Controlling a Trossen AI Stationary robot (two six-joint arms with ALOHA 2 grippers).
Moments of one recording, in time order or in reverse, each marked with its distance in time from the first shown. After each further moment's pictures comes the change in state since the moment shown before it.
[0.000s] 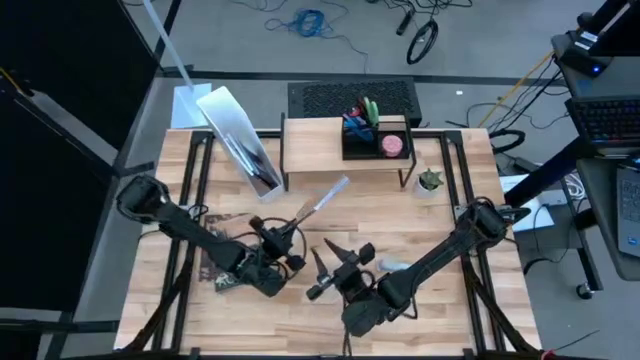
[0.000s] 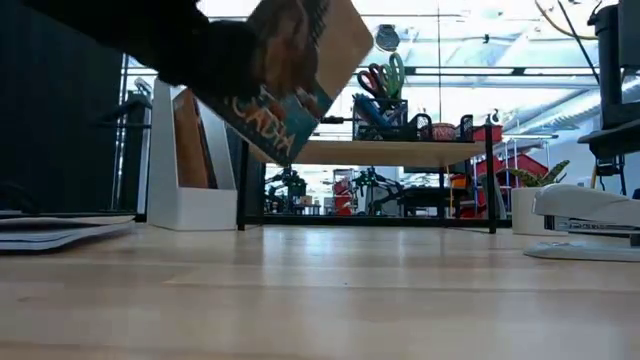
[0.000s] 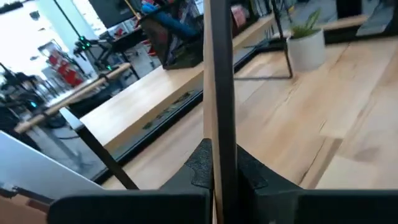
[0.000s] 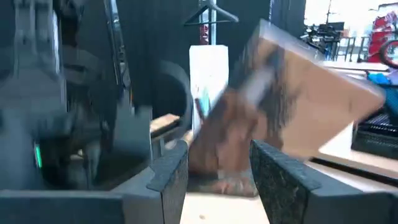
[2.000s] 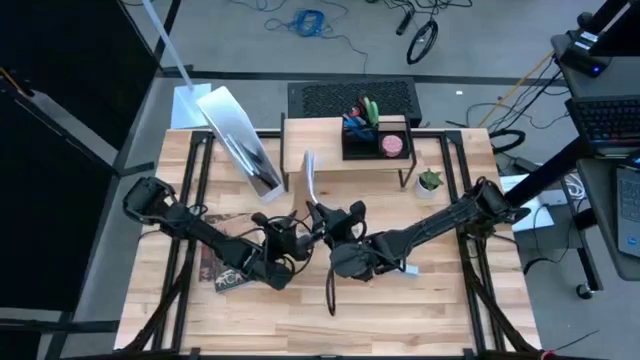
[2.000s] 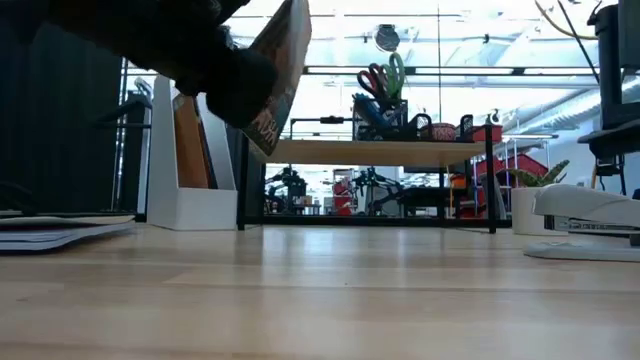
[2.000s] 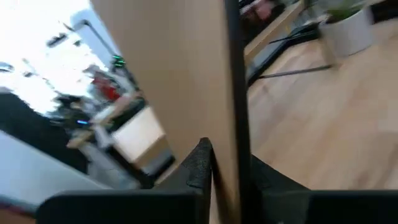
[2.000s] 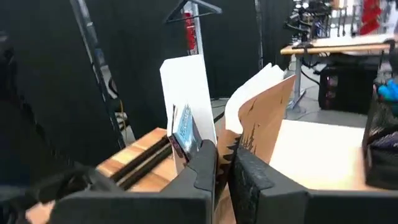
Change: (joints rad) left arm 0.044 0.032 0.005 0.071 -0.024 0.159; right arm -0.205 -0.110 0.000 -0.052 -0.182 -0.010
